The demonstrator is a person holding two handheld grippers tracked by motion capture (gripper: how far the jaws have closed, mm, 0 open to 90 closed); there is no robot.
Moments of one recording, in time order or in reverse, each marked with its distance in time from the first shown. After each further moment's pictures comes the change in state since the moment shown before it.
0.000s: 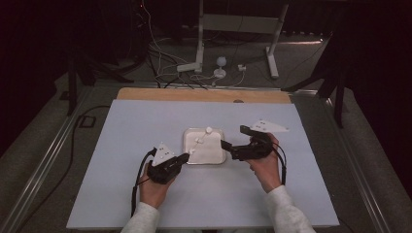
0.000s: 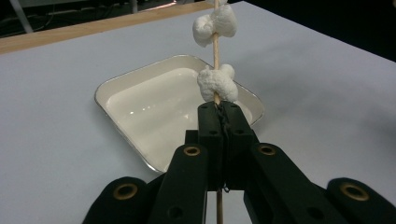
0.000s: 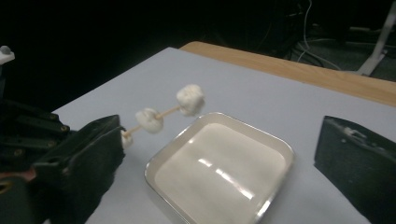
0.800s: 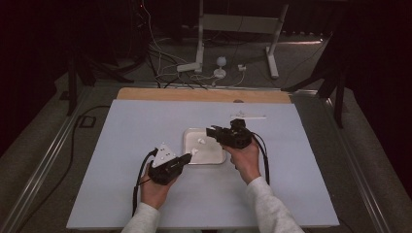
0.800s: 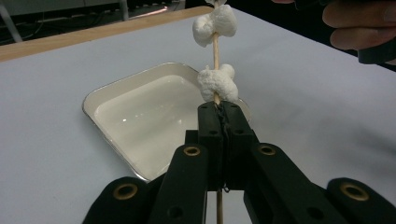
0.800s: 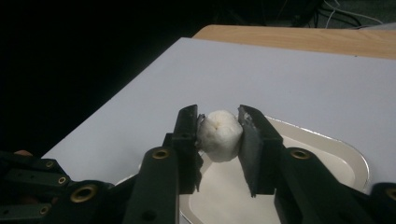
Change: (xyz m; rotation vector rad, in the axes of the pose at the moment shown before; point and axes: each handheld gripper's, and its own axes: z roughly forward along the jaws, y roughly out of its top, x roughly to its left) left arm -0.004 0.003 -0.002 -0.022 -0.029 0.015; right arm 0.007 0.013 0.052 0.080 0.062 0.176
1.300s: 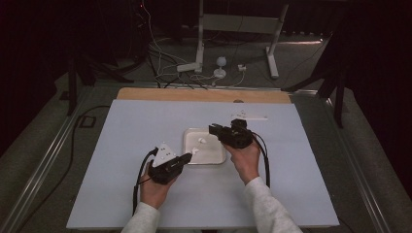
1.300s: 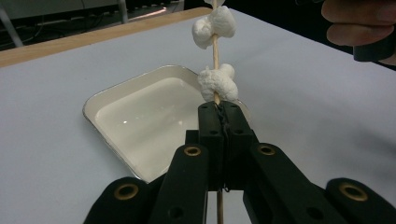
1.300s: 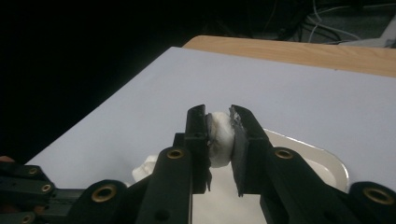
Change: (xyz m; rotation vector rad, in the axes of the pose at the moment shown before) left arm -0.001 0.003 -0.001 0.004 0.001 0.017; right arm 0.004 0.001 -0.003 -0.037 -0.063 -0.035
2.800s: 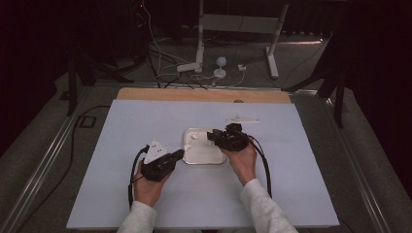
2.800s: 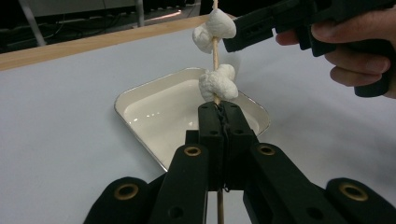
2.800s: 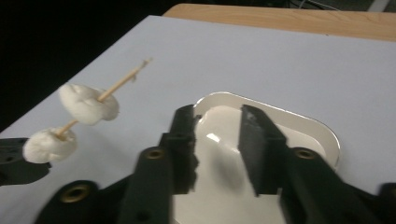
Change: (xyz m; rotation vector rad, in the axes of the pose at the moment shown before) left arm 0.015 0.000 -0.012 -0.011 0.051 -0.045; right arm -0.010 -0.019 0.022 0.098 -0.058 -0.003
